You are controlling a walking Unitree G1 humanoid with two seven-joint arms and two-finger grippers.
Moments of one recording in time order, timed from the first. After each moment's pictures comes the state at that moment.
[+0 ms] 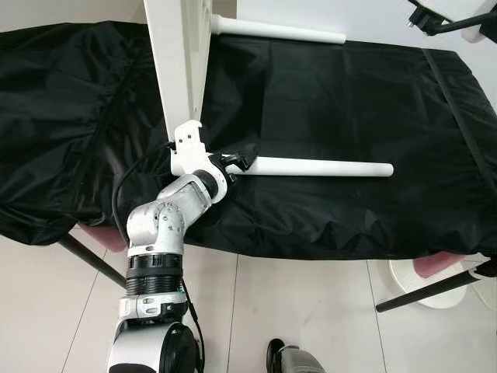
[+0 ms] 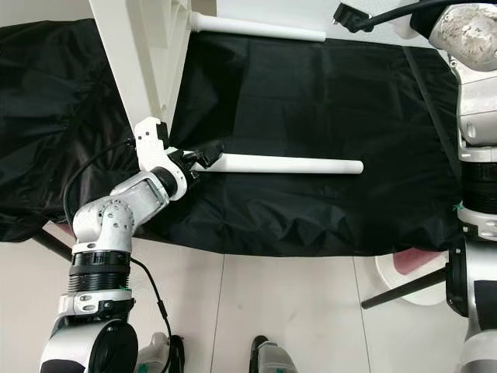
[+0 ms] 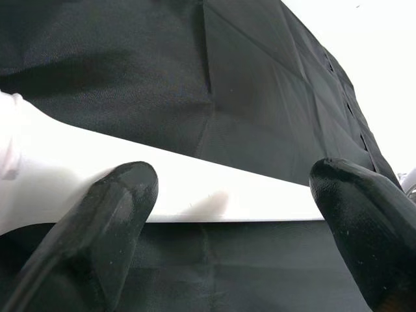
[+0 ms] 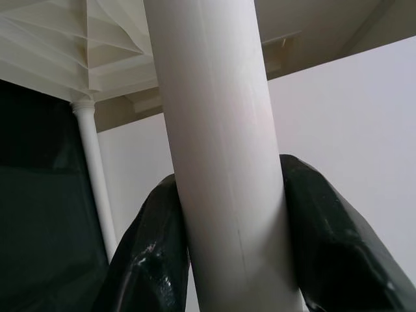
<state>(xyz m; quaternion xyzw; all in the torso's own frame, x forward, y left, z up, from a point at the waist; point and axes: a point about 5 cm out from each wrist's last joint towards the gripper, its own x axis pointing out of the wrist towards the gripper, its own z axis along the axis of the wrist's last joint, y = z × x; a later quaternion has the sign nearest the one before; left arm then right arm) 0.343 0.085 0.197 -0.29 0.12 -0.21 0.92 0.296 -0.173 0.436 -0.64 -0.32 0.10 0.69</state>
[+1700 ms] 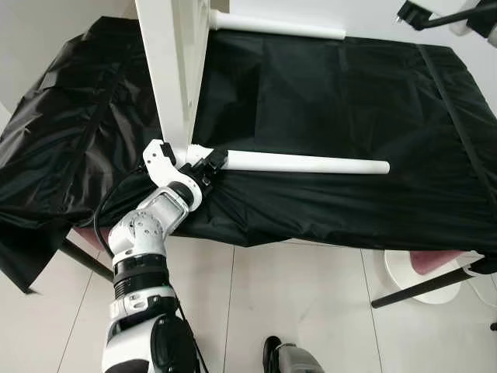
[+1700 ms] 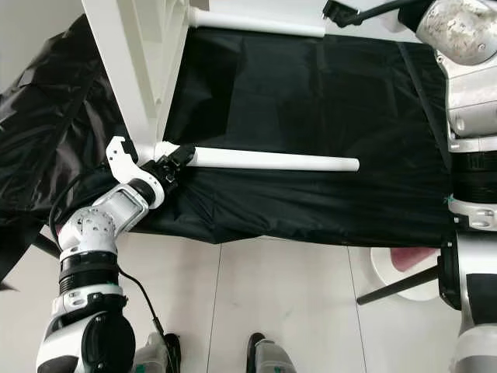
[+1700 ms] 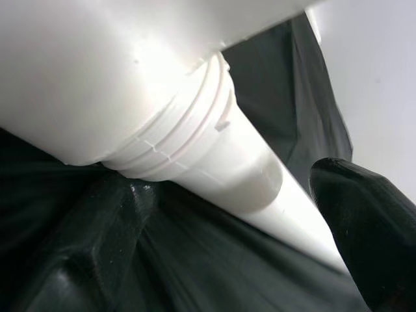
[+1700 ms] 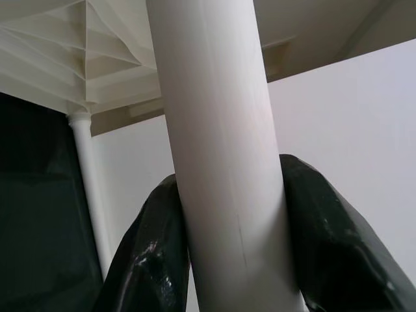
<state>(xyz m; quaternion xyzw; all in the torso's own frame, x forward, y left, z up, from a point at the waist) 0.362 0.119 0.183 -0.43 0.10 -0.15 0.89 0.303 -0.165 0.440 -0.64 -0.34 0.10 0.68</state>
